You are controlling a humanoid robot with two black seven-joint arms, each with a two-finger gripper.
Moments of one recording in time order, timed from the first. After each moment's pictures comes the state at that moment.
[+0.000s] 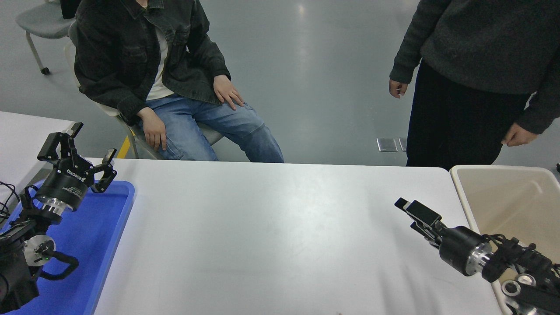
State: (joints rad) left arm -0.64 0.46 -0.42 -0.22 0.02 -0.78 -0.81; right arm 0.54 -0.94 0.06 1.55 -1.08 -0.34 0.32
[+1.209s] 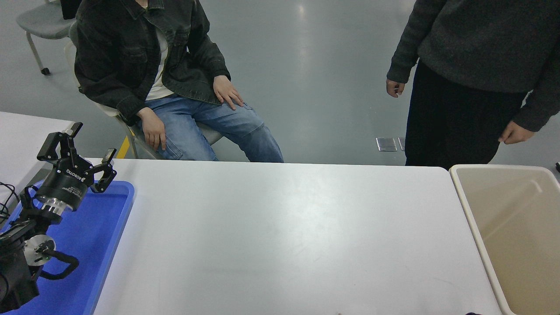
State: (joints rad) left arm -0.64 0.46 -0.42 -0.23 0.02 -0.78 -0.81; right arm 0.52 -0.81 -0.21 1.57 -1.39 -0.36 0.34
